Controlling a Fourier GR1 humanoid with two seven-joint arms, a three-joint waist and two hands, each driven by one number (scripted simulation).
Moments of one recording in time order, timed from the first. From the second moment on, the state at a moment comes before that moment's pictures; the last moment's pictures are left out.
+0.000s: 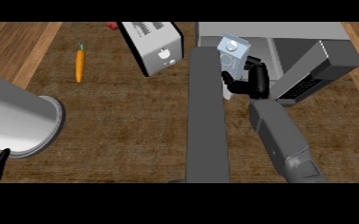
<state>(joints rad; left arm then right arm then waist) 0.48 0.07 0.36 -1.96 0.28 -0.46 -0.29 -0.74 -0.07 -0.12 -0.48 -0.10 -0.28 -0.70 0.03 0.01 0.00</state>
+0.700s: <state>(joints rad) 0.42 0.09 0.38 -1.90 0.29 -0.48 -0.29 -0.93 -0.13 -0.10 -0.20 0.05 -0.53 -0.85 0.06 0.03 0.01</state>
